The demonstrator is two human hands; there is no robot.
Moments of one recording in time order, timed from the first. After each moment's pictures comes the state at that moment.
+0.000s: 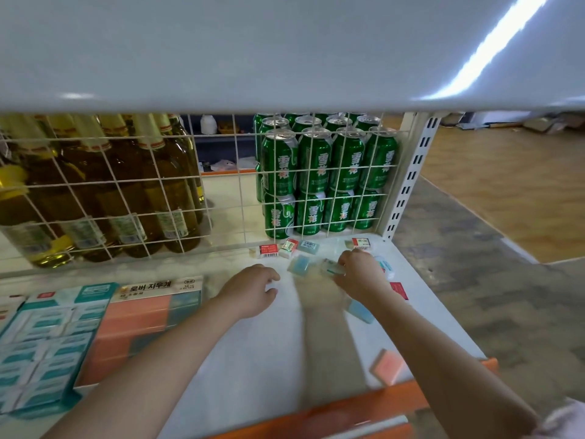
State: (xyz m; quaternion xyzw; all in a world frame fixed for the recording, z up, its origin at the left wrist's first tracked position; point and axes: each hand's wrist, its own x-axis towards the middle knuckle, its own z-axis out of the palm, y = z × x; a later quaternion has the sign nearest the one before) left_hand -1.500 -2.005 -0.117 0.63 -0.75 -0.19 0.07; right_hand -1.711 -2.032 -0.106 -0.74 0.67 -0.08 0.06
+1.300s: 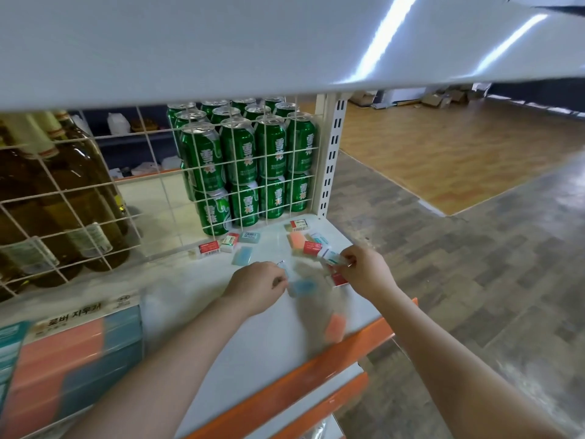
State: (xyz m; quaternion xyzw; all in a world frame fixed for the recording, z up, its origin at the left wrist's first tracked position) left_hand -1.581 -2.002 -0.121 0.48 -0.86 -0.14 0.10; right_hand -1.786 -1.960 -0.103 -0.57 0.78 -0.23 0.16
